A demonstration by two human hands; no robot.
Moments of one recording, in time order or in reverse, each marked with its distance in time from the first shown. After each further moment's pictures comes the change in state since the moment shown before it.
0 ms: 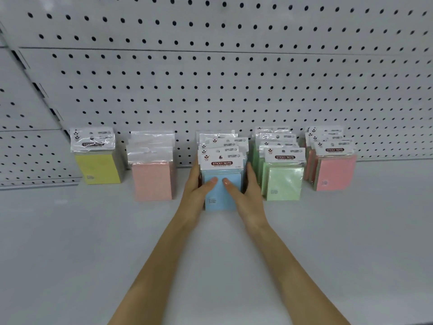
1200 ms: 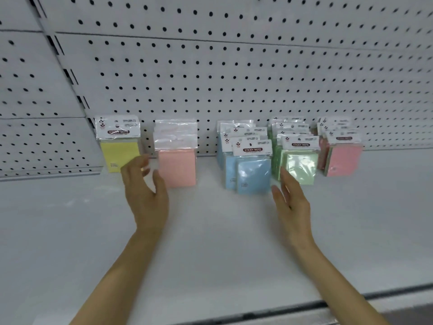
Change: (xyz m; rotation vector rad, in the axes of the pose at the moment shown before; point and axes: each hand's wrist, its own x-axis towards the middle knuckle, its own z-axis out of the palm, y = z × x) left_hand -0.054 0.022 -0.106 0.587 0.667 0.550; right_hand -0.072 -0.007 -0.026 -0.292 0.188 -0.215
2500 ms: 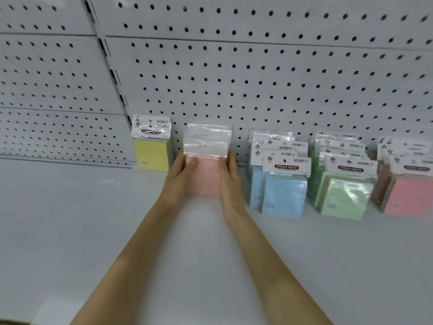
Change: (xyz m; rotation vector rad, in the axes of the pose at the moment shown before) left_hand 0.038 -0.018 0.027 -0.434 -0.391 -0.467; right_hand 0.045 -0.049 0.159 0.438 -0.399 0.296
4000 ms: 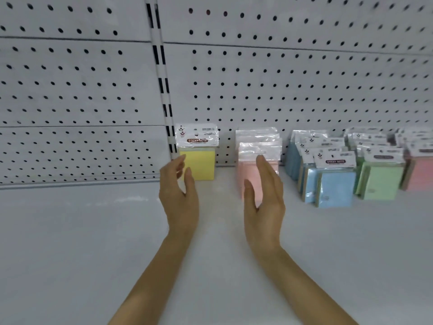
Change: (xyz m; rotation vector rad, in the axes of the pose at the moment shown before) left_hand -0.006 0.009 -0.103 0.271 0.393 0.335; right_hand -0.060 0.015 0.088 -0.559 0.481 -0.612
